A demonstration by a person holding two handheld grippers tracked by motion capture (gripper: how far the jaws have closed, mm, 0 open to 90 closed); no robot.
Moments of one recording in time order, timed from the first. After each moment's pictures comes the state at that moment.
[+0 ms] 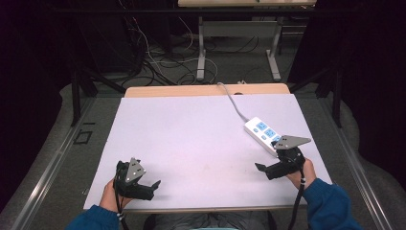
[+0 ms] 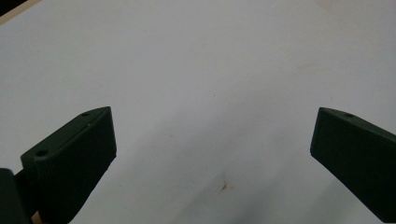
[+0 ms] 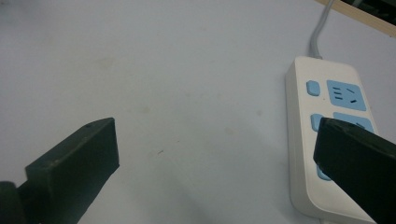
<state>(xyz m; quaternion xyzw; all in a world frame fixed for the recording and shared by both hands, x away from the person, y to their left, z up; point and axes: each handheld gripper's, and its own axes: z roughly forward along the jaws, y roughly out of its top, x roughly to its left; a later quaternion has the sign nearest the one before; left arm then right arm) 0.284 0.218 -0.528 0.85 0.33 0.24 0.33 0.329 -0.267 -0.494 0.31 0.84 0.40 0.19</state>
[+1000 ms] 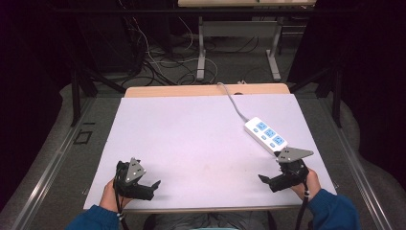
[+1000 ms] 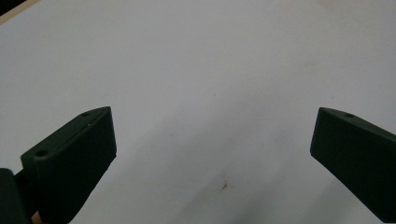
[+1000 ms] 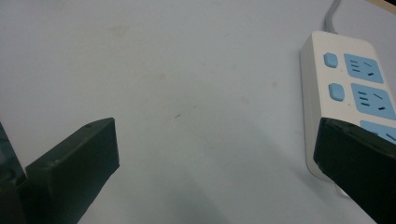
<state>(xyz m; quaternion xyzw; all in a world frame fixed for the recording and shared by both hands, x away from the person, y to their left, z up) 0.284 0.218 -0.528 0.85 0.33 0.24 0.33 0.303 -0.273 -0.508 0.30 0.85 0.38 0.19</state>
